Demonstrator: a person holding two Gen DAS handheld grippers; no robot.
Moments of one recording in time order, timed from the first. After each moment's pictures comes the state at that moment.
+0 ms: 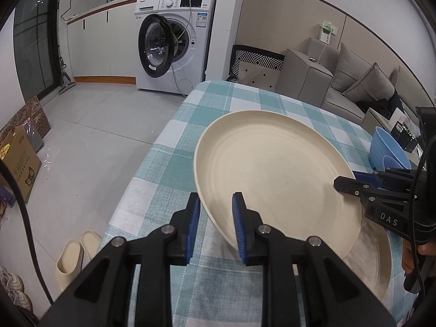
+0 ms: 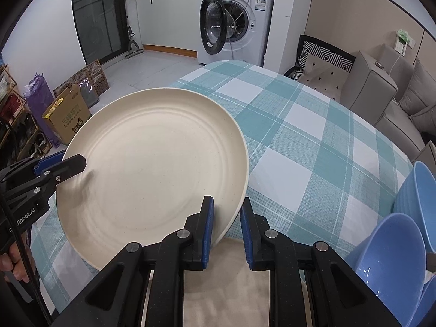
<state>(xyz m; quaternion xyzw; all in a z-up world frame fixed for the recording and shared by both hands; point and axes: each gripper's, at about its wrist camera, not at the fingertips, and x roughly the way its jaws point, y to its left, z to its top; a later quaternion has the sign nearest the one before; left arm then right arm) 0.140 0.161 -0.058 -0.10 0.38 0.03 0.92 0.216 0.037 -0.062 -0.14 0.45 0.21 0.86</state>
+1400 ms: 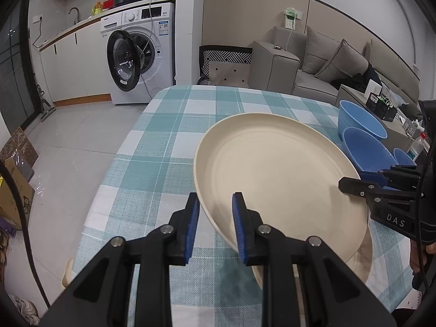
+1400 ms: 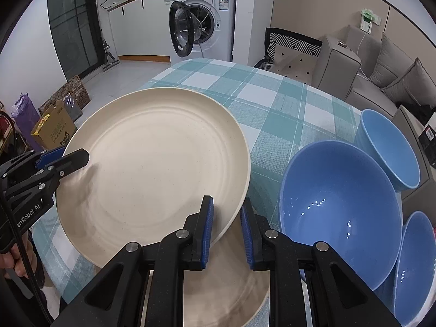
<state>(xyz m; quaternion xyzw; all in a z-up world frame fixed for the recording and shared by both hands) 0.124 0.094 -0.038 -0.04 0.38 -0.03 0.93 0.161 -0.041 -0.047 -0.10 0.45 0.16 0.87</state>
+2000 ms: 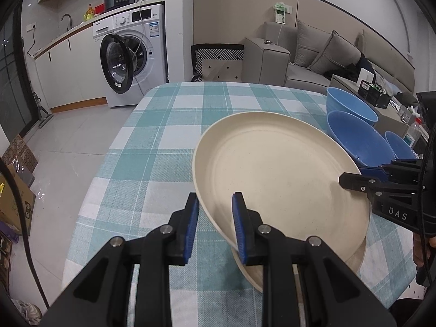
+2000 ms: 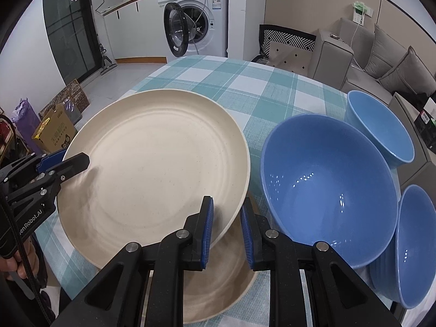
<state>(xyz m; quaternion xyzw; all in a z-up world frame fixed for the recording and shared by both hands) 0.103 0.069 -0.043 -0.01 0.38 -0.04 0.92 0.138 -0.064 -0.054 -0.09 0.46 0.15 0.87</state>
